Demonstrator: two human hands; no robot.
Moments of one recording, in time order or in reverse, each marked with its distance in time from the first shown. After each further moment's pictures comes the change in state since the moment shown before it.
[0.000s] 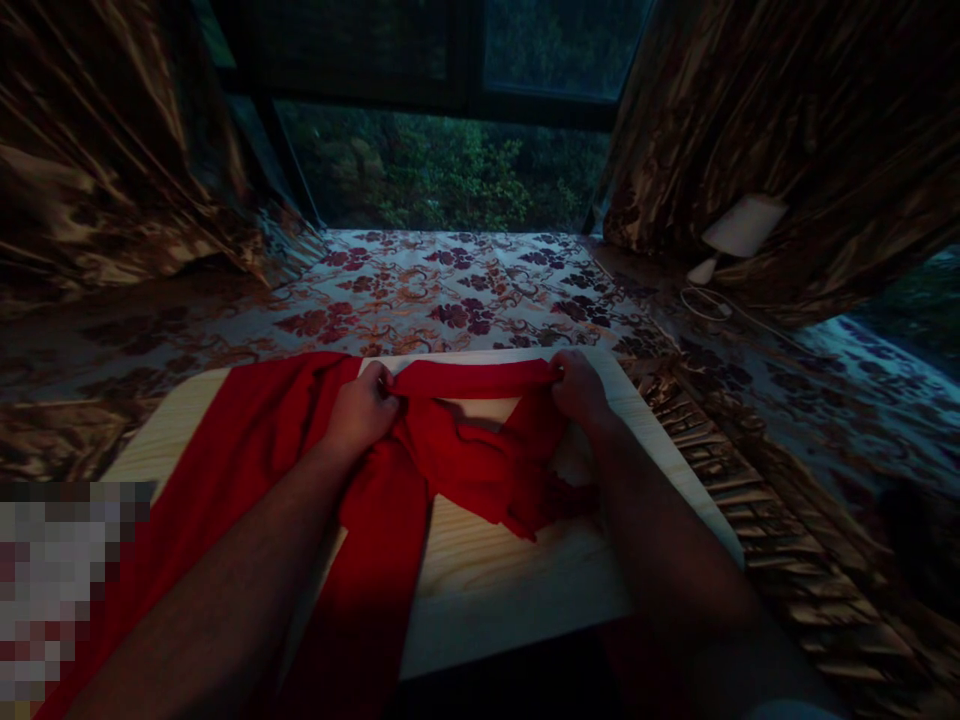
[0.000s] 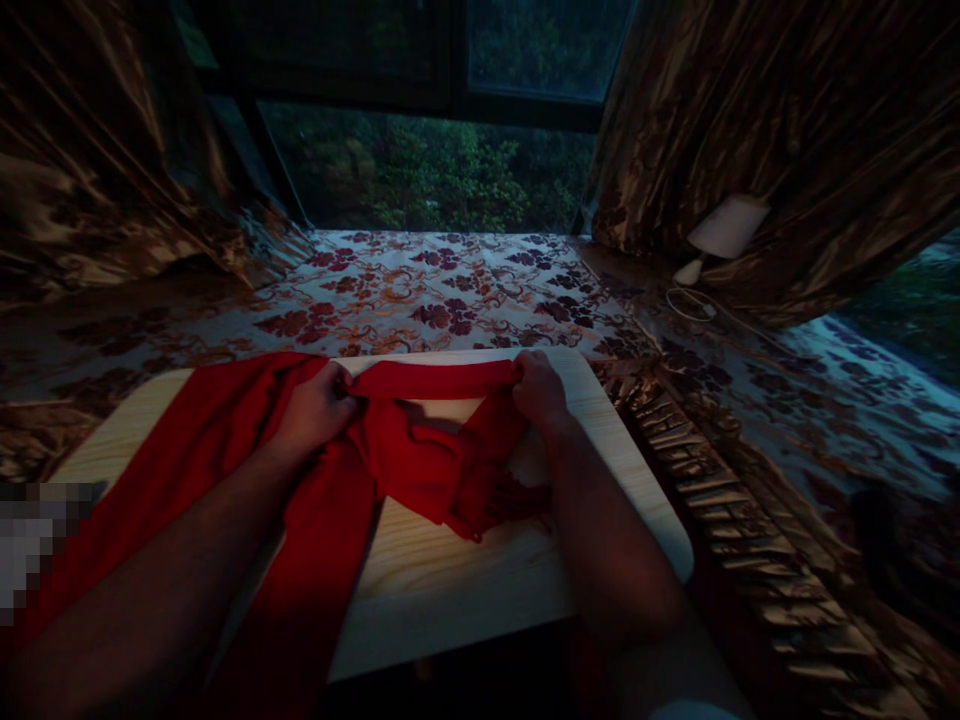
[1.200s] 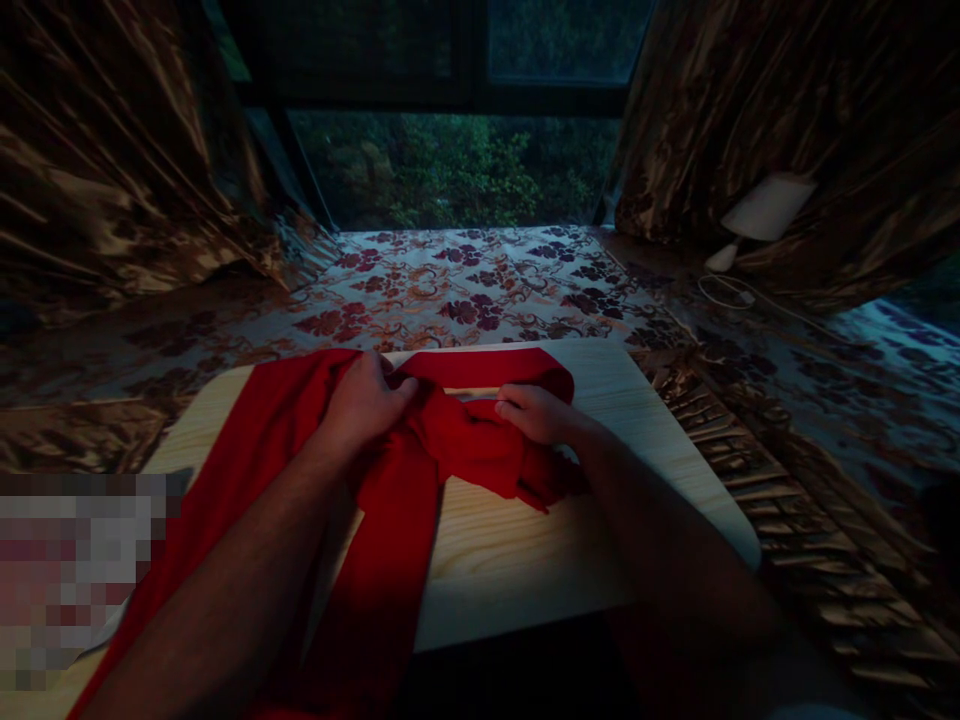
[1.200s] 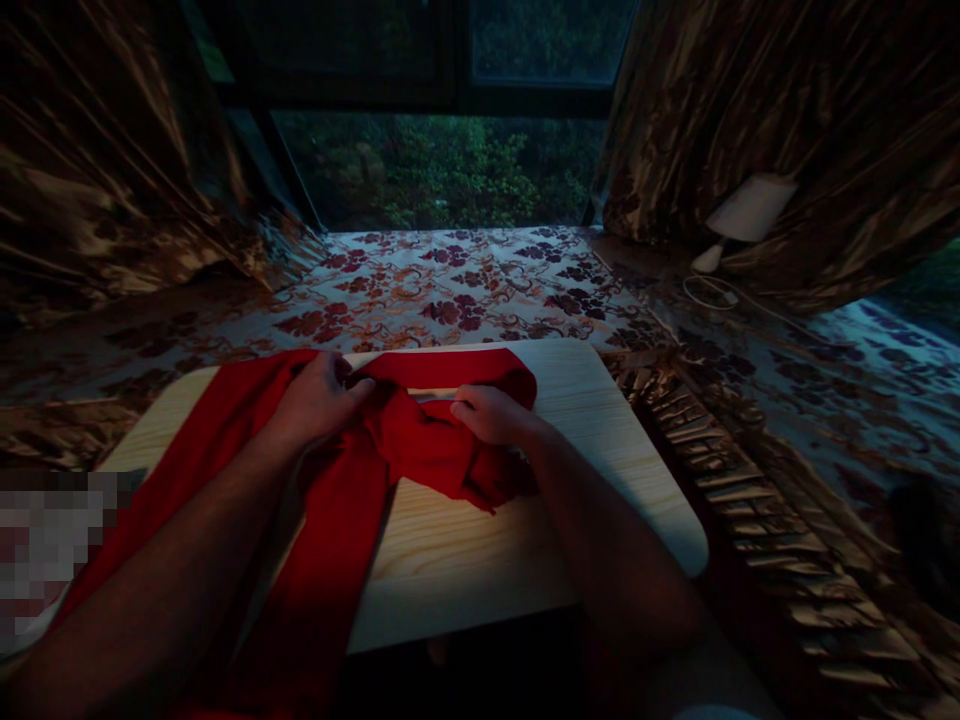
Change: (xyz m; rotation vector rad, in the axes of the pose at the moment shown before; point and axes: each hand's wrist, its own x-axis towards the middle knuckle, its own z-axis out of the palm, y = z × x) left_hand -0.008 0.028 -0.037 0.088 -0.054 -0.104; right_hand -0.032 -0.076 -0.001 0.396 -0.553 -0.295
